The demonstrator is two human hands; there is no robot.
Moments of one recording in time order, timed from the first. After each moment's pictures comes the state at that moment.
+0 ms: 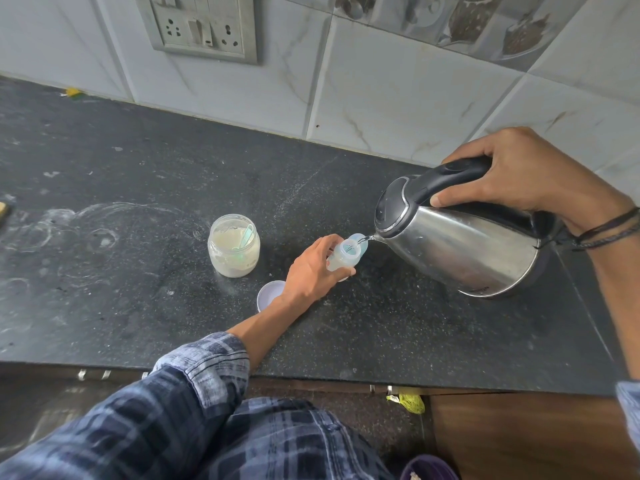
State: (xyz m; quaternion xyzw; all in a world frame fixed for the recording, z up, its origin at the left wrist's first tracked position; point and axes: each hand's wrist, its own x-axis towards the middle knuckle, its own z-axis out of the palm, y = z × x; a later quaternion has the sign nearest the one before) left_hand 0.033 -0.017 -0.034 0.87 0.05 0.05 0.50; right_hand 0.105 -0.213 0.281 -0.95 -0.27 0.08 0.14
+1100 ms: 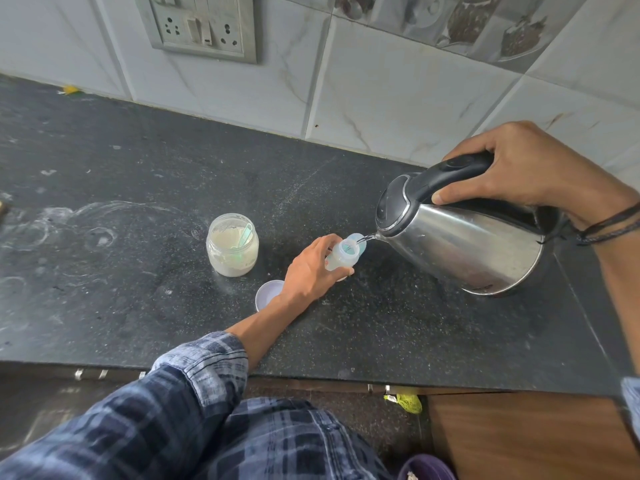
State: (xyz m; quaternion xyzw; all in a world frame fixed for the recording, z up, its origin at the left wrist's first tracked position) left_hand 0.032 -0.018 -0.032 0.86 0.06 0.05 0.50; right_hand 0.102 -0.208 0.291 -0.95 -0.27 0.08 0.12
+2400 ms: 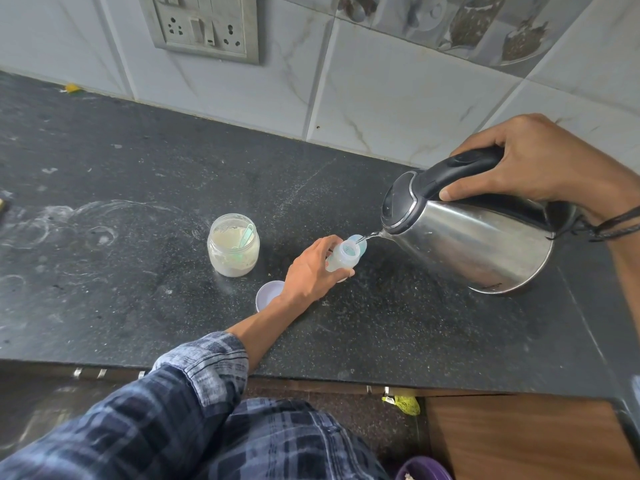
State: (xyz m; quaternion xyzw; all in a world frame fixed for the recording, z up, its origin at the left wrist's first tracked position) left_hand 0.033 -0.017 -0.033 0.87 0.05 0.05 0.49; right_hand 0.103 -0.206 0.302 -0.95 -0.28 0.09 0.12
